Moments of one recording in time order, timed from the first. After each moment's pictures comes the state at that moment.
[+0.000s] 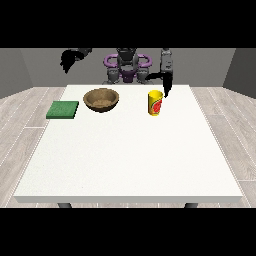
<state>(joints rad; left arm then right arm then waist) -0.27 0.08 0.13 -1.41 0.02 0.06 -0.24 -0.13 -0.13 -0.15 -1.83 -0.21 0.08 0.08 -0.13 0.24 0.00</state>
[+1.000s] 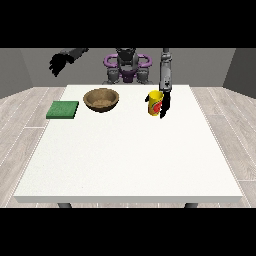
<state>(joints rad) -0.48 0.13 0.24 -0.77 0.02 0.06 -0.61 -0.17 -0.22 -0.25 -1.67 -0.29 0.20 -0.01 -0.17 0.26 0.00</state>
